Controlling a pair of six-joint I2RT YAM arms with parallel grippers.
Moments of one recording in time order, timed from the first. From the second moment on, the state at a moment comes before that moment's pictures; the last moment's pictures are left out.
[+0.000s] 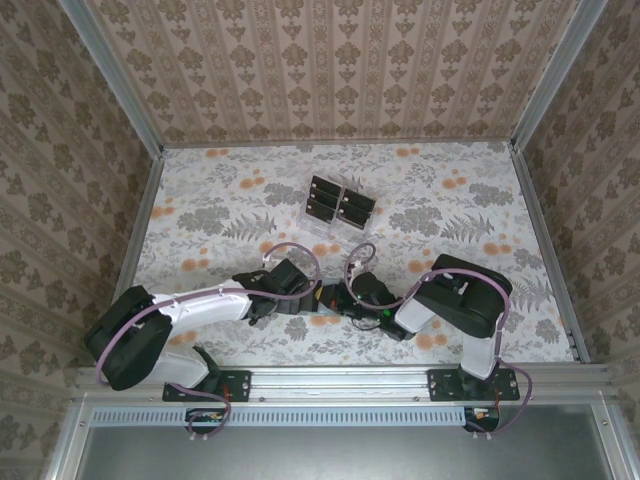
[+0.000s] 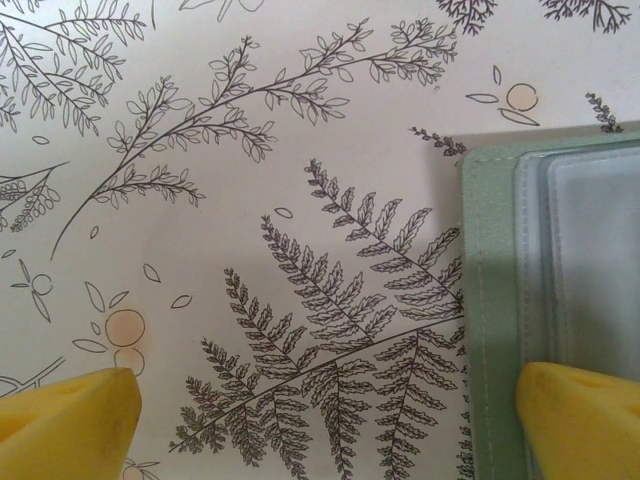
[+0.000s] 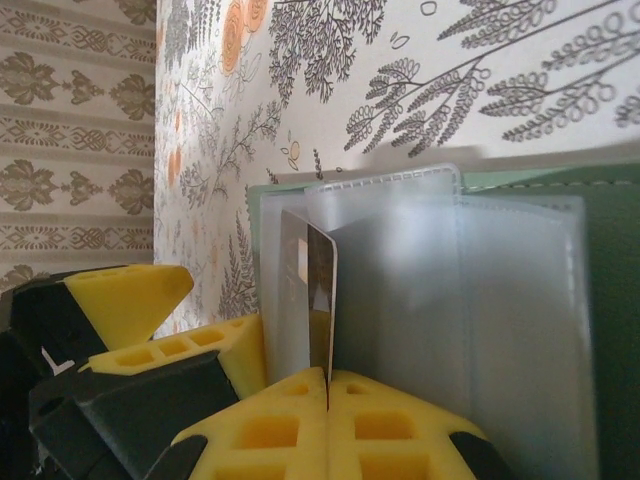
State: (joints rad) left arm -0.89 1.37 0.60 -0.47 -0.39 -0.61; right arm 0.89 1.87 0.47 0.96 -0.11 1.23
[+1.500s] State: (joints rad) left arm -0.82 1.33 0.60 -0.53 -0.36 -0.61; right arm 0.83 1.72 0.78 0.09 -0.18 0.91
